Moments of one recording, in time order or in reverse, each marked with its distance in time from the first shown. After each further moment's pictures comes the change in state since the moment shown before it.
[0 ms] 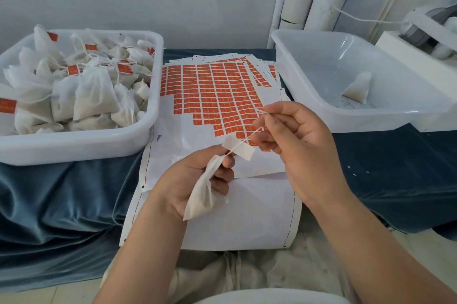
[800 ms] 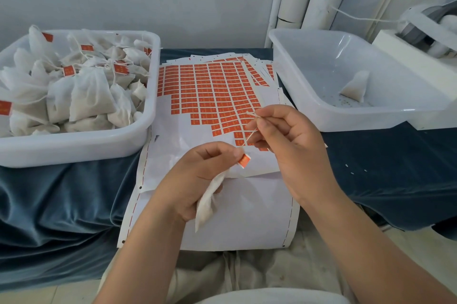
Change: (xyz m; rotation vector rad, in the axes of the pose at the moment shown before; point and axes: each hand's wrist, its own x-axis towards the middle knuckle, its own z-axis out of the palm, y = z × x) left_hand -0.007 -0.006 0.019 0.668 0.244 0.300; right_hand 0.000 0.005 0.004 -0.094 -0.005 -0.043
